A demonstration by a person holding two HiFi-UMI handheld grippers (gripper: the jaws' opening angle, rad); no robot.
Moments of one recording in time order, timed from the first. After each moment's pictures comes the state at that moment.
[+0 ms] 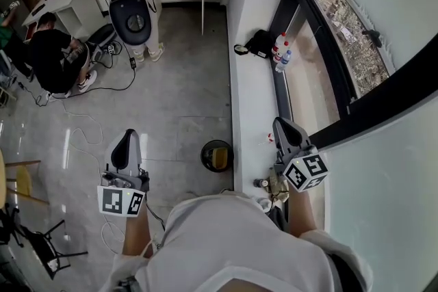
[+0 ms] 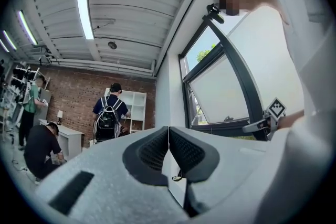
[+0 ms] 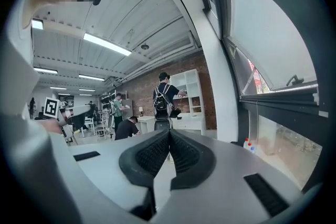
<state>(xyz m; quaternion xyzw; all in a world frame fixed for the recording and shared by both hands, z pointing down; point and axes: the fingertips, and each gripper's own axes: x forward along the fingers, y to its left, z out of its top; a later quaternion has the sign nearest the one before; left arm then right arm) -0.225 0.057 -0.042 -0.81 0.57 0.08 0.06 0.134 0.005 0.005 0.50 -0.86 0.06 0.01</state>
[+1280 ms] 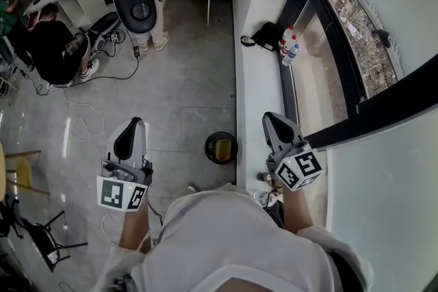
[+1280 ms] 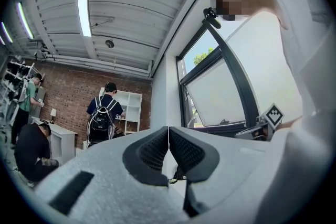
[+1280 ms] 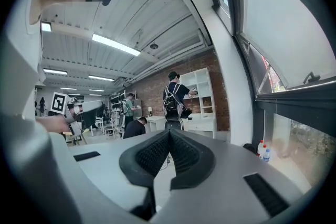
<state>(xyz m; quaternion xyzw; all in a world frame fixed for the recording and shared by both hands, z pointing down) -0.225 0.046 -0.057 -0.83 0.55 0.09 0.06 0.070 0.001 0.004 0.45 -0.89 0.05 0.02</state>
